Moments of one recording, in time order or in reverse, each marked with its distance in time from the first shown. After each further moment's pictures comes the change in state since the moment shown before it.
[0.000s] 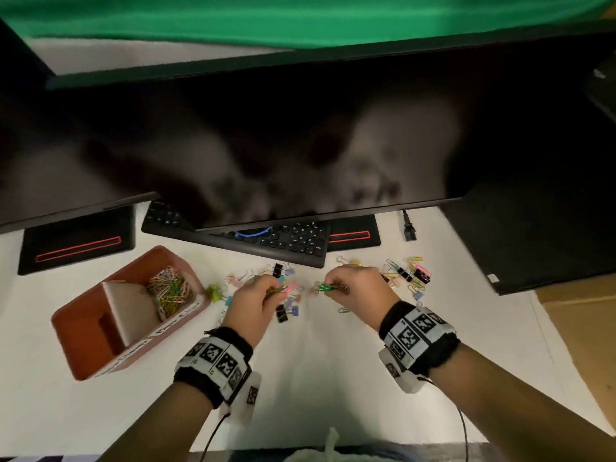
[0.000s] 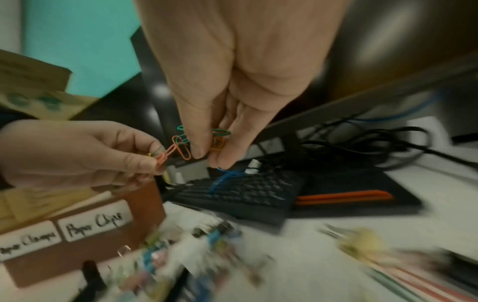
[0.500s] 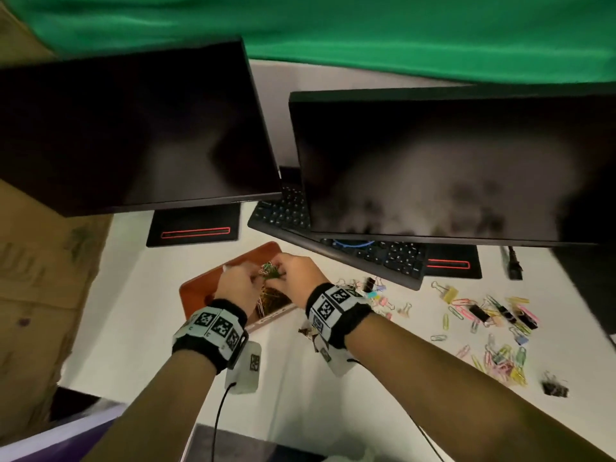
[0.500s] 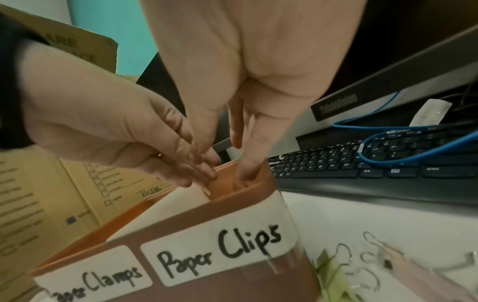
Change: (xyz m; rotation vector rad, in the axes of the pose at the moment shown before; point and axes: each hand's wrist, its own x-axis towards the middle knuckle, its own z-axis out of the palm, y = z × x) left_hand -0.013 -0.103 -0.145 0.191 0.103 -0.487; right_hand 0.118 -0.205 0.129 0.126 -0.221 -0.092
